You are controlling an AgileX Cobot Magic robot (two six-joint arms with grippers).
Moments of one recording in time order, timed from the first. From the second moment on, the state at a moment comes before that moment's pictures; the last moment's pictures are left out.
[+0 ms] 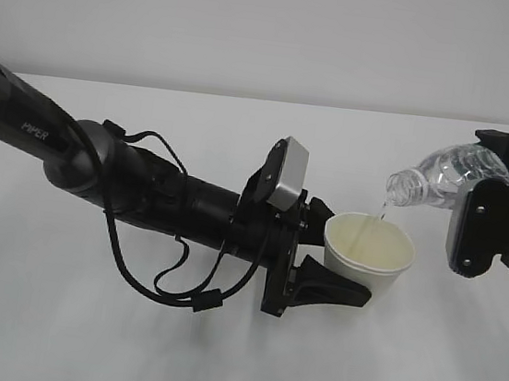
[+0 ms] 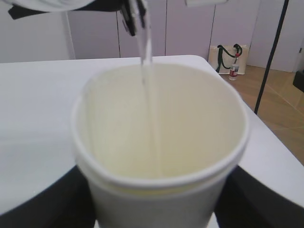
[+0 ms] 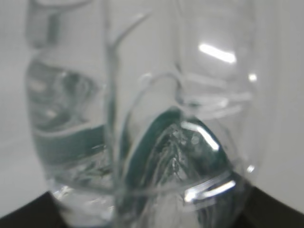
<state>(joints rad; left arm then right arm) -0.61 2.34 -1.32 1.31 -1.16 -0.64 0.16 1.52 -0.49 0.02 -0.69 -1.64</state>
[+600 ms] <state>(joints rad) -0.61 2.34 -1.32 1.31 -1.16 -0.63 0.16 1.52 -0.49 0.02 -0.69 -1.64</state>
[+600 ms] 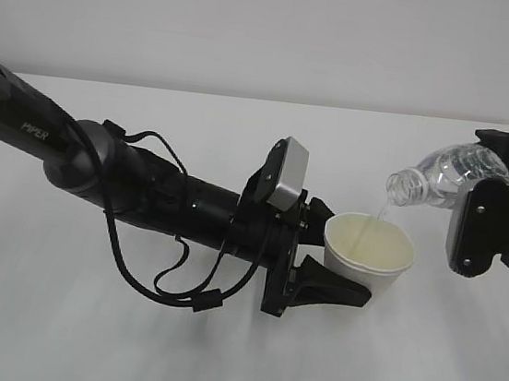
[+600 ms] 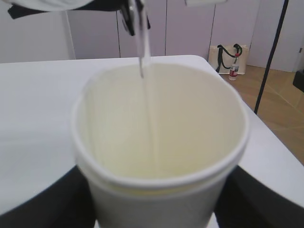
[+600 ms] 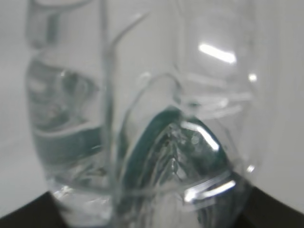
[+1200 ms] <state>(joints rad) -0.61 2.34 -1.32 1.31 -1.16 -0.63 0.16 1.52 -0.49 0.02 -0.69 -1.64</state>
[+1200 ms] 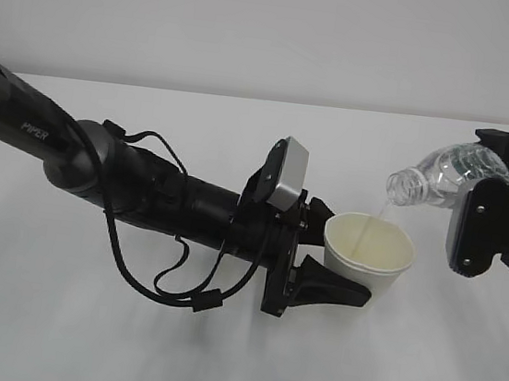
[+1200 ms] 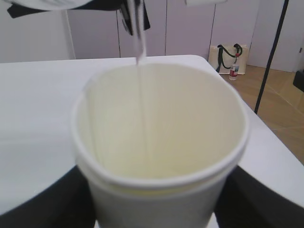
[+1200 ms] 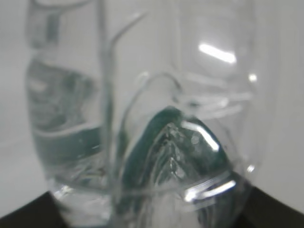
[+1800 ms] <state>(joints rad) -0.61 2.34 -1.32 1.31 -1.16 -0.63 0.16 1.52 -0.49 0.02 -0.69 -1.64</state>
